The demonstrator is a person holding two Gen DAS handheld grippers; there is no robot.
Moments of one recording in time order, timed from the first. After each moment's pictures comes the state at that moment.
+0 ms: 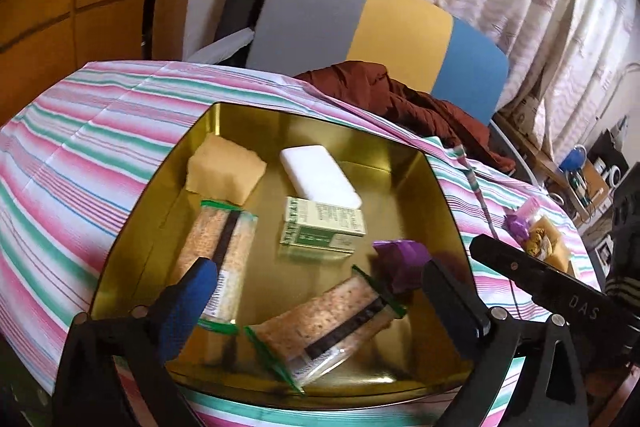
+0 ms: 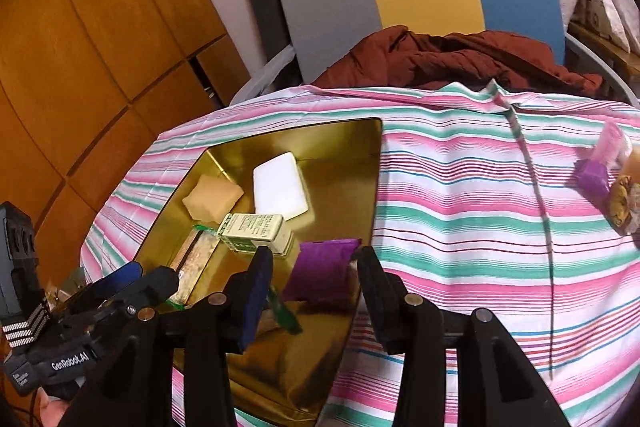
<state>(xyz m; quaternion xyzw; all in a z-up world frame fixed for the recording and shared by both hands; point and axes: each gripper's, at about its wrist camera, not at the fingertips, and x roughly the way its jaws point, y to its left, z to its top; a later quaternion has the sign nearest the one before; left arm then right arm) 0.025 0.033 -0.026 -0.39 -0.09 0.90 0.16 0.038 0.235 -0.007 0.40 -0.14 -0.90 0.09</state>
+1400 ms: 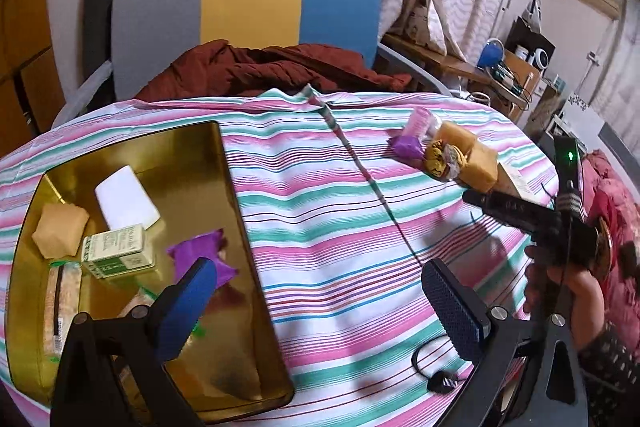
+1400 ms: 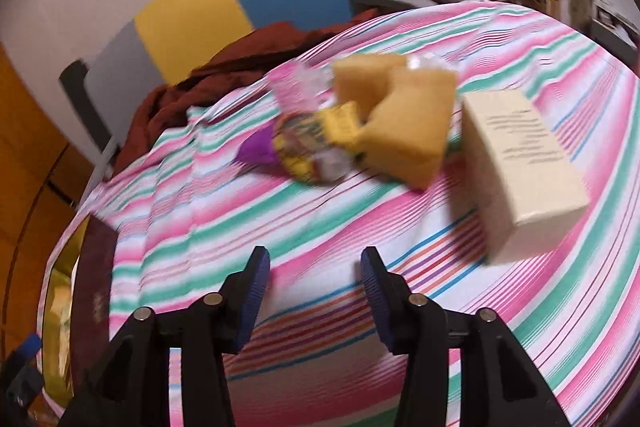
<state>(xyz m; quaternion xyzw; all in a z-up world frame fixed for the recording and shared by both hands) 0.061 0.199 -0.007 -0.40 0.06 0.85 0.33 0.115 0.491 -0.062 0.37 -0.28 -0.86 -0.20</state>
